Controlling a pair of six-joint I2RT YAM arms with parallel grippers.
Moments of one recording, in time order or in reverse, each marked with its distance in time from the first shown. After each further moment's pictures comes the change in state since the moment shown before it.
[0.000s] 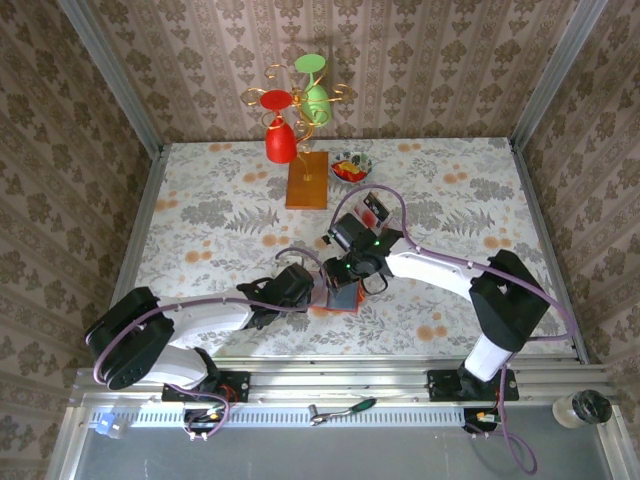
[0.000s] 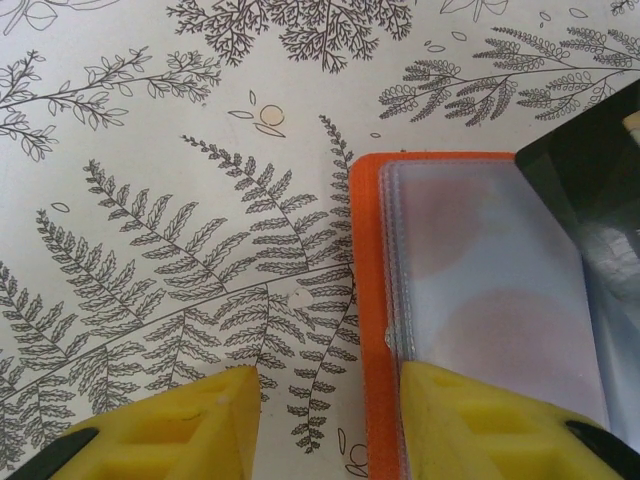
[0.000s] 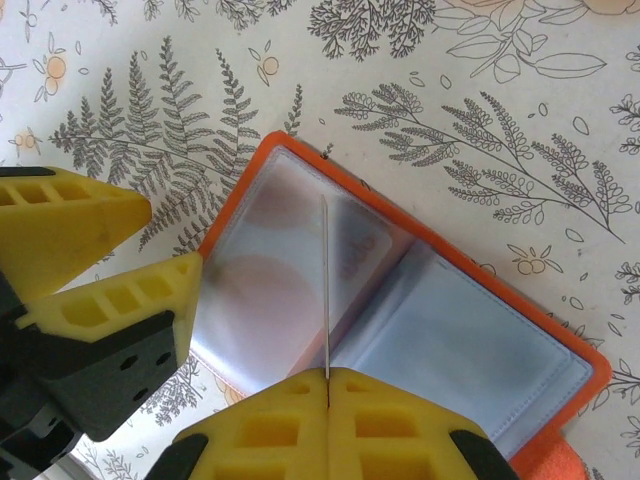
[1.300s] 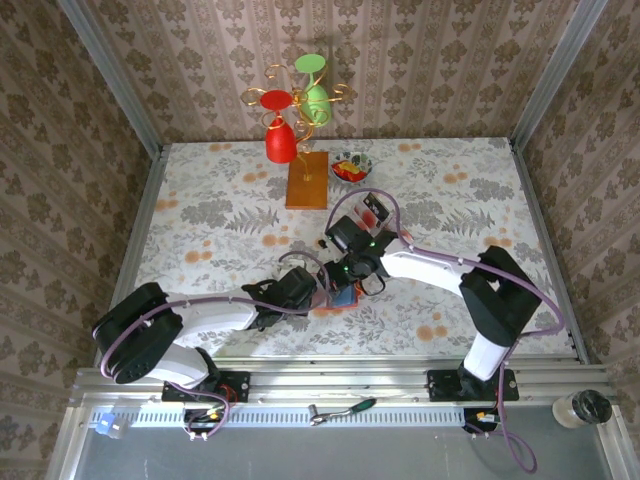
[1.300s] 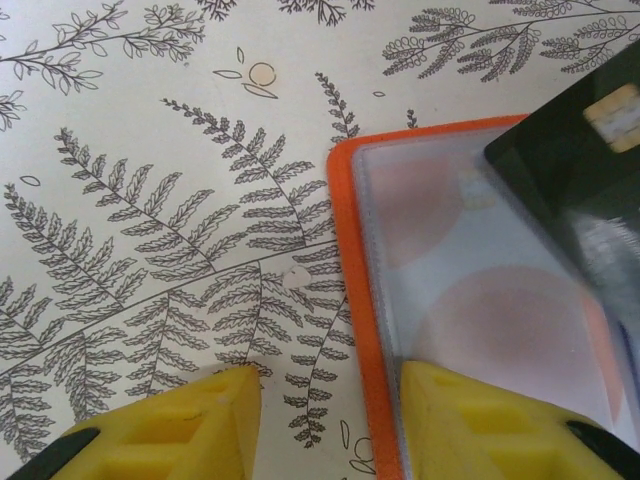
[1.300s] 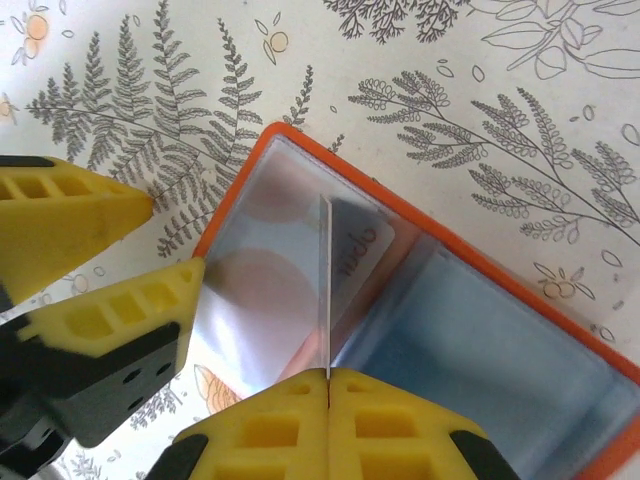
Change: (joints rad) left arm -0.018 0.047 0.000 0.002 -0.004 0.000; right arm 0.000 0.024 -0.011 0.027 -0.020 -0.061
